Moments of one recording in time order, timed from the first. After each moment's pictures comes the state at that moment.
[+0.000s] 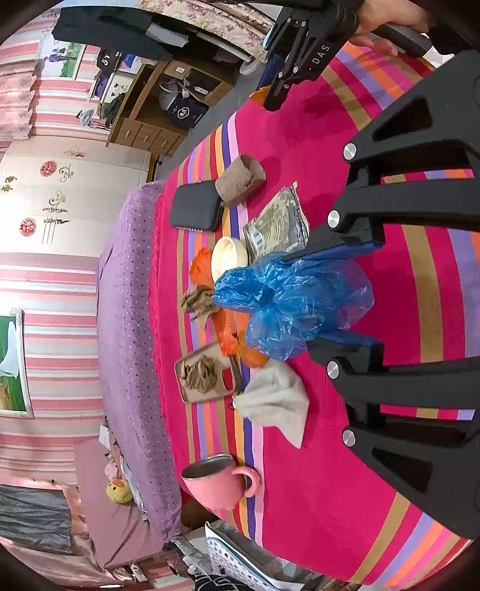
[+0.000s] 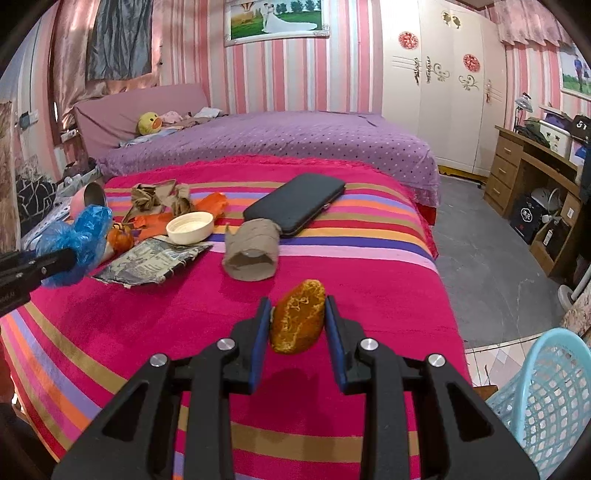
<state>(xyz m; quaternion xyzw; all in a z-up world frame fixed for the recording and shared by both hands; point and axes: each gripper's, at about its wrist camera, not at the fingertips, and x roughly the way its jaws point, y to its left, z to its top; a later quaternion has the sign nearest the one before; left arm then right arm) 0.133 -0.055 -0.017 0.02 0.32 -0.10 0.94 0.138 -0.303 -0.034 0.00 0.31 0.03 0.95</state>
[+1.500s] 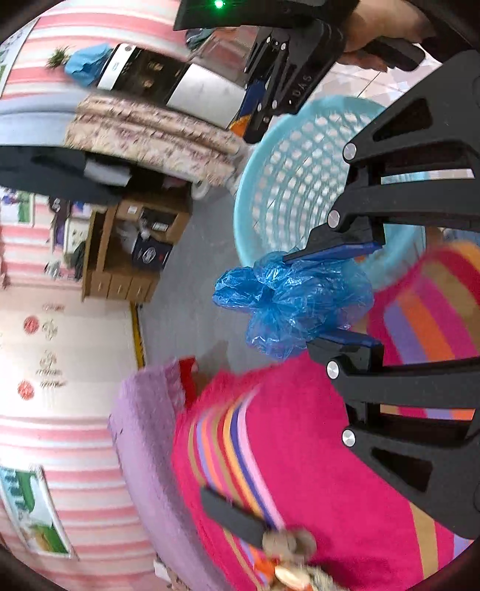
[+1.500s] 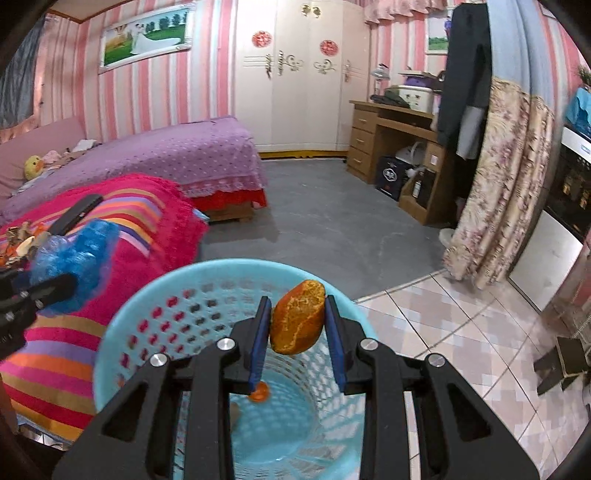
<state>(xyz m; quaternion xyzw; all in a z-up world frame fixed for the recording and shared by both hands) 0.054 -0.410 -0.025 0.08 0.32 -0.35 0.88 -0.012 -0.606 -0.028 0.05 0.30 -0.21 0.93</state>
